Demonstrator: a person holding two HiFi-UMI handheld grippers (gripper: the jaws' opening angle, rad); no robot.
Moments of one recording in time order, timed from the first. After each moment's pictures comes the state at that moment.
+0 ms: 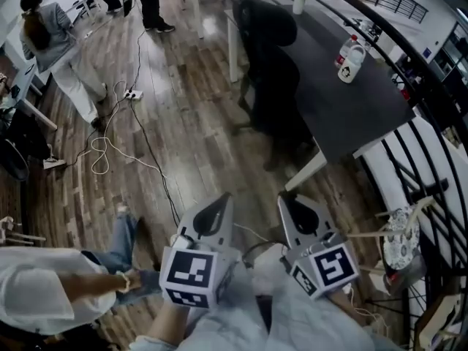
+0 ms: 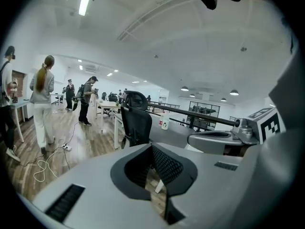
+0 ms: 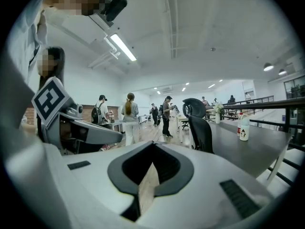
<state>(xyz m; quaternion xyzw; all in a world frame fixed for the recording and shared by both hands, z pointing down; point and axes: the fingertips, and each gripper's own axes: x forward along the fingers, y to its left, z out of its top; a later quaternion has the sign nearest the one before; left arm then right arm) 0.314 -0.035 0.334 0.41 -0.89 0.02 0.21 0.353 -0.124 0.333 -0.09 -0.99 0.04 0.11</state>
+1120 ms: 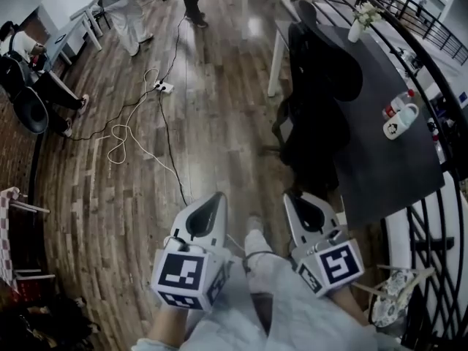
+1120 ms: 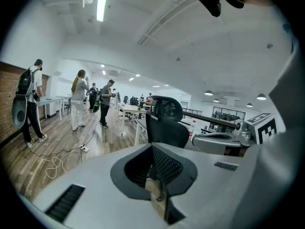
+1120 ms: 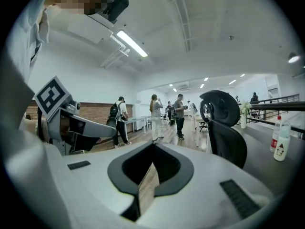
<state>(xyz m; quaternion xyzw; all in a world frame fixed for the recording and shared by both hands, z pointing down) 0.133 -0.030 0.324 0.27 -0.94 -0.02 0.21 0.153 -0.151 0.332 -0.21 -0.97 0.02 0.12</state>
